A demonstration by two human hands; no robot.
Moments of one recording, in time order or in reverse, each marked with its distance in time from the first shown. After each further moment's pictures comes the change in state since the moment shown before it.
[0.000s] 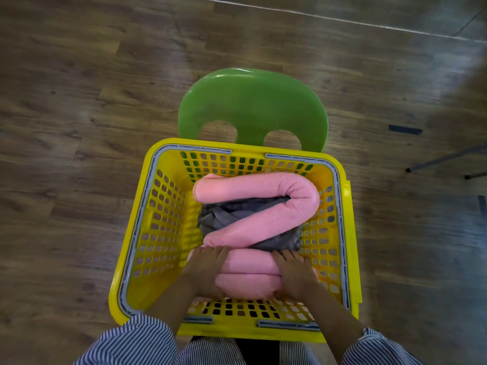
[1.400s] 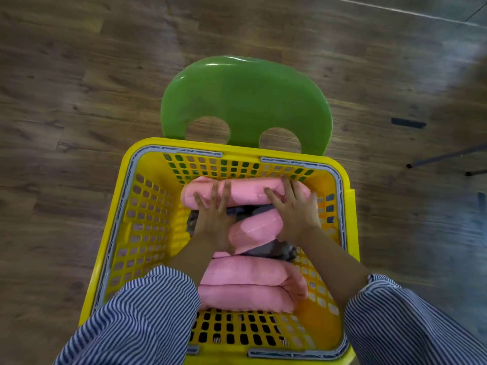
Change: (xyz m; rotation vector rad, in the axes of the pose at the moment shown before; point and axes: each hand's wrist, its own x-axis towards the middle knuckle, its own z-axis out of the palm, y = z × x) left_hand 0.109 -0.004 -0.072 0.297 0.171 -0.208; right_hand 0.086 0.030 -0.112 -0.444 0.275 0.057
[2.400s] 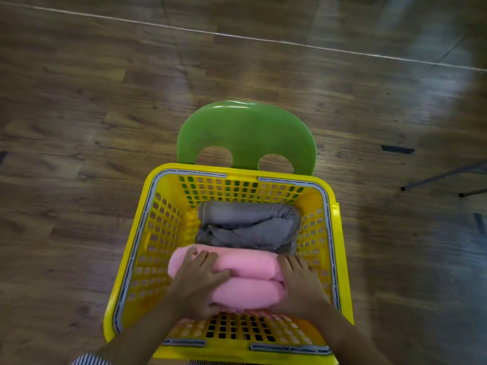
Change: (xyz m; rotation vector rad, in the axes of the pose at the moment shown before) left_hand -0.140 -0.010 -0.003 -0.231 0.196 0.252; right_hand -0.127 -0.035 0.015 0.547 0.048 -0.015
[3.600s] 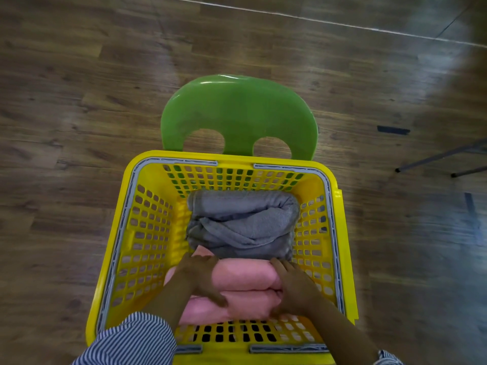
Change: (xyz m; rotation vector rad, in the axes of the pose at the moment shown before) left_hand 0.053 -0.021 0.049 -0.130 -0.613 -0.211; right_hand 0.013 0.028 0.065 0.161 -0.287 0.064
